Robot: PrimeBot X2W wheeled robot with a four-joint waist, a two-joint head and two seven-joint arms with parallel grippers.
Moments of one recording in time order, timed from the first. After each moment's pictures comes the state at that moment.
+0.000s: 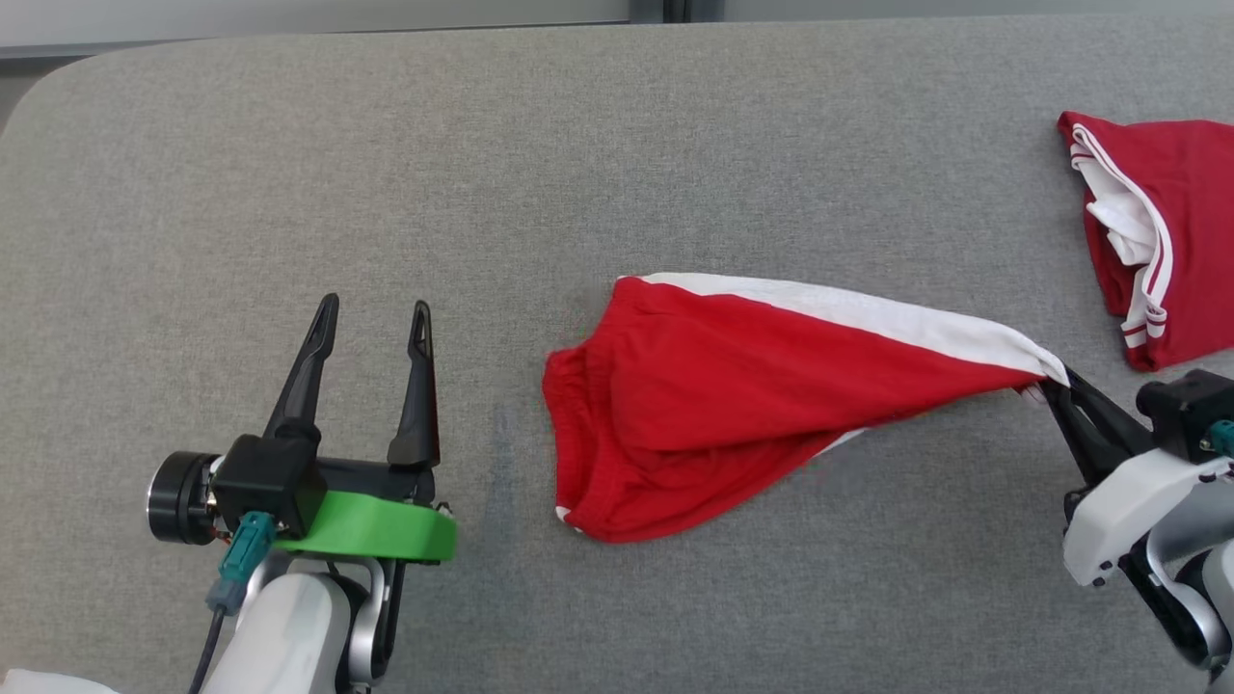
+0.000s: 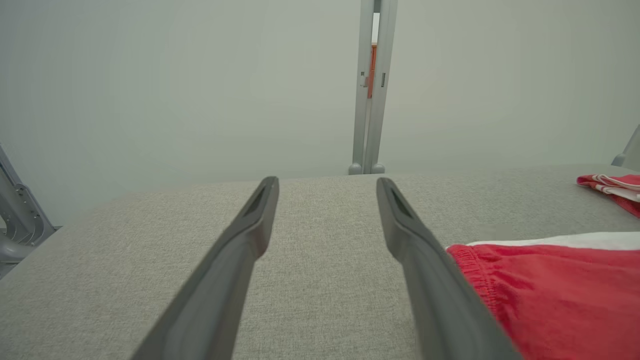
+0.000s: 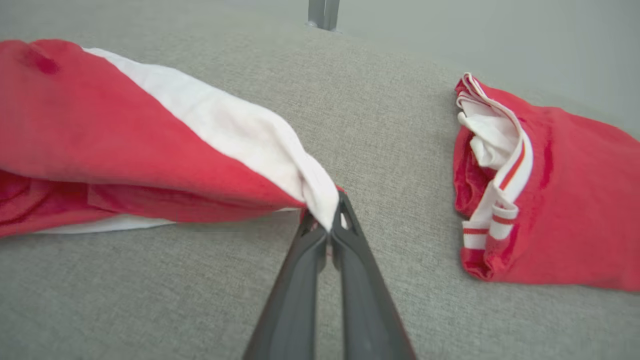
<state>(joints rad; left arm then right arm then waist) -0.24 0.20 -0.35 0.07 -0.31 0.13 -0.26 -0.16 -0.53 0.21 0.15 0.37 0.13 0.00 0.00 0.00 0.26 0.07</state>
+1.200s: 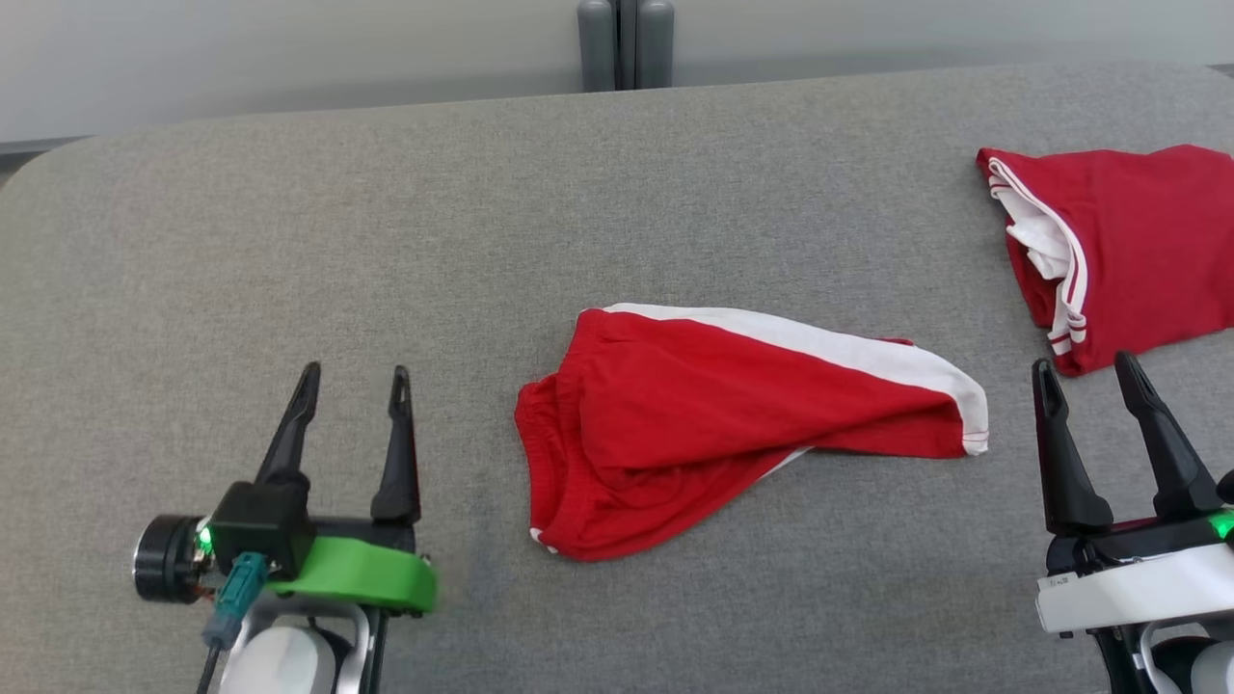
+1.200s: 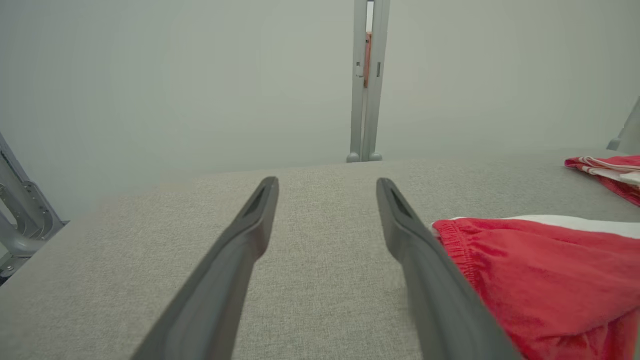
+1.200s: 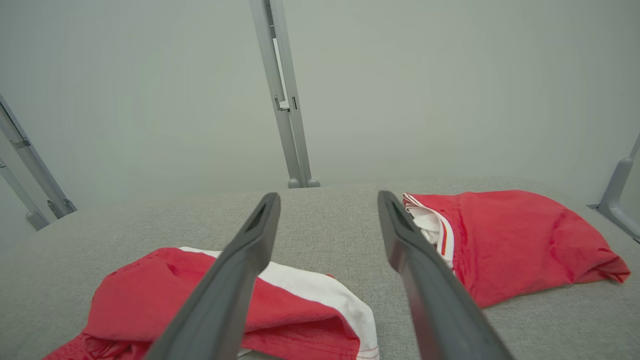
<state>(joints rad) -0.13 0.23 -0.32 0.05 -0.30 0.15 -0.22 0.10 -0.18 -0.05 -0.24 0.31 0.13 -0.12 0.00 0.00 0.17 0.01</state>
